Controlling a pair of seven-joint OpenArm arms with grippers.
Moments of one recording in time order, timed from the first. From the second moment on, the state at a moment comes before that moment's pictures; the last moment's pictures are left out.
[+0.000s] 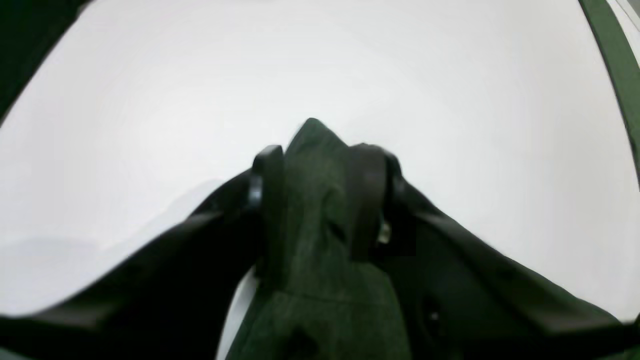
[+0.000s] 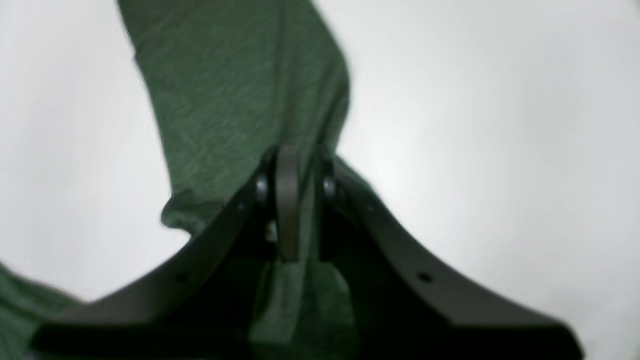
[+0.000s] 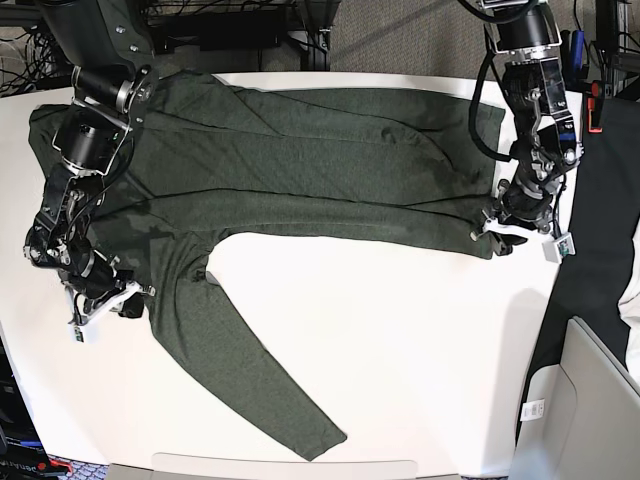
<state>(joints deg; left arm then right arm) 1.9 -11.3 -16.6 93.0 -29.8 5.9 41.2 27.4 12.0 26.3 60.2 12.2 33.7 -43.3</state>
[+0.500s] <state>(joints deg) 1.9 -10.2 -16.6 93.0 -29.8 5.9 41.0 32.9 9.6 18.3 55.1 -6.6 24.1 -35.6</state>
